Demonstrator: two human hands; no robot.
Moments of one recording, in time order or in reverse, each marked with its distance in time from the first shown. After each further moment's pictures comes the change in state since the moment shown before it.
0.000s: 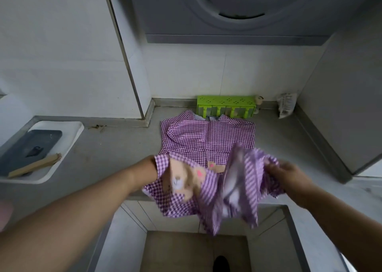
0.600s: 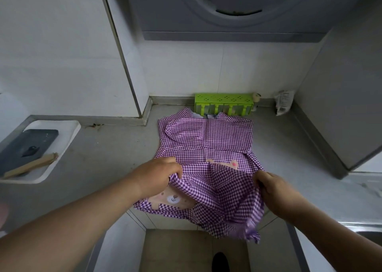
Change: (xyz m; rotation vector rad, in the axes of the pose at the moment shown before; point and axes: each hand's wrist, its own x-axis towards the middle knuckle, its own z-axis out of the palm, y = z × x) left_hand 0.002 -0.020 0.012 0.848 -0.082 0.494; right_hand -0.012 0.039 0.022 -0.877 -0.008 -0.376
